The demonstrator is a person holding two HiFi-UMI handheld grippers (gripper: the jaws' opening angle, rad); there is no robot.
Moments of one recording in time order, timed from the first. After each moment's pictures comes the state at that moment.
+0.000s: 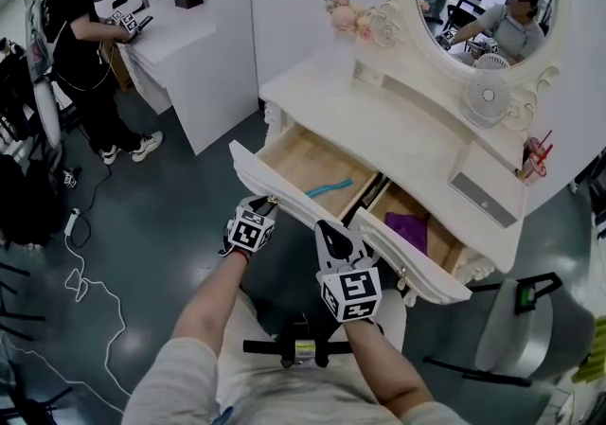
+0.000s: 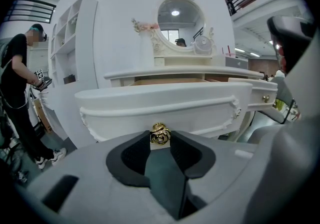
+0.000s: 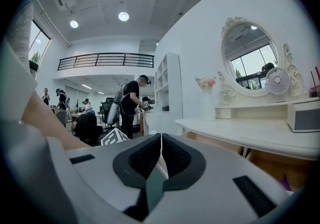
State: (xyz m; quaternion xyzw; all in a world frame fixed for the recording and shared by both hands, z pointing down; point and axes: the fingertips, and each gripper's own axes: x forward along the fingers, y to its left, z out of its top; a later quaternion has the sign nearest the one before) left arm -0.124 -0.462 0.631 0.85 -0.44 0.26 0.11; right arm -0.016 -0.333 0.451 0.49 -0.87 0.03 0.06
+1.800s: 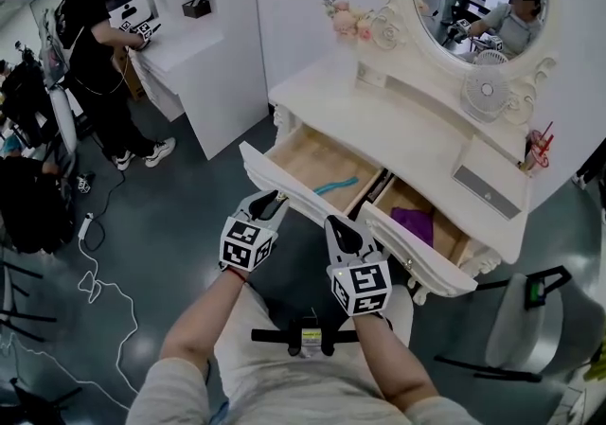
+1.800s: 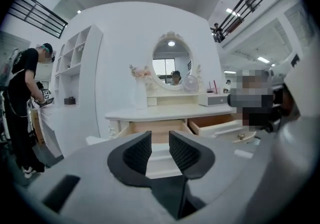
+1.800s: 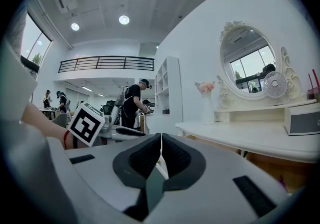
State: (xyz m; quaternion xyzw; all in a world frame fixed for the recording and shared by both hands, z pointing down) left arm -0.110 -0.390 0.484 0.89 -0.44 0.11 0.04; right arm -0.009 -0.314 0.433 0.49 -0.87 0.03 0.04
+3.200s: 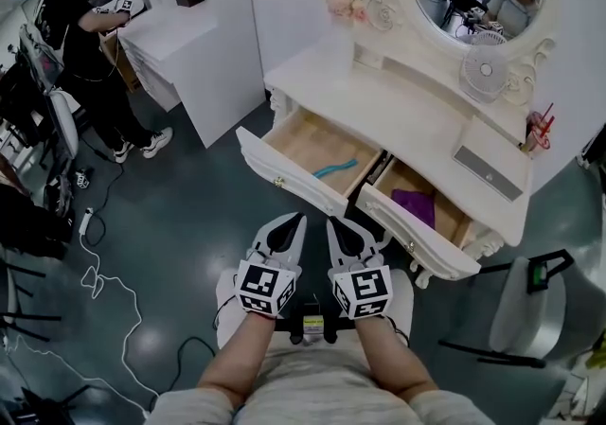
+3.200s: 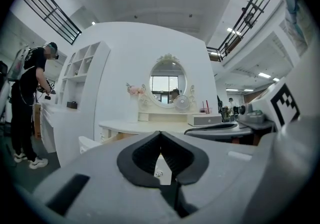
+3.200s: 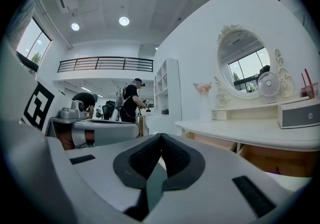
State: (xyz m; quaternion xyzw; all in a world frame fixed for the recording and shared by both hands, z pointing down) left arm -0.061 -0.288 0.445 0.89 -0.46 0.00 0.02; right arm -0.005 -0.282 0.450 0.50 -0.87 0.02 0.03
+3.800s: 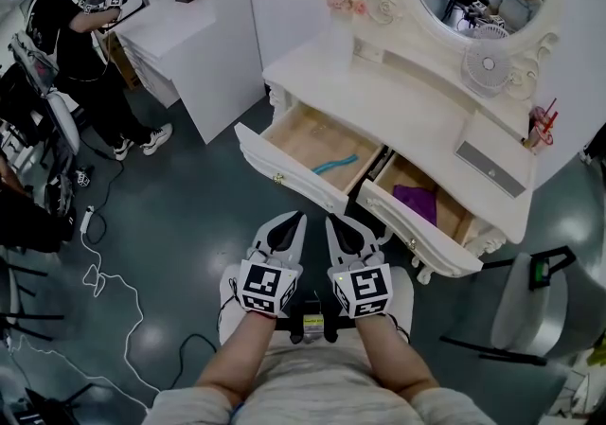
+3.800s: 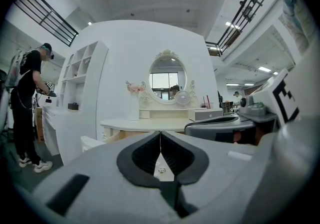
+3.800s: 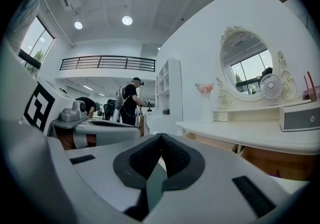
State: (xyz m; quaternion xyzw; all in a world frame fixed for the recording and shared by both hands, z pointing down) left arm -0.060 -0.290 0.454 0.88 -0.47 0.03 0.01; right arm -0.006 -0.283 0.452 0.49 -0.87 0.01 0.04
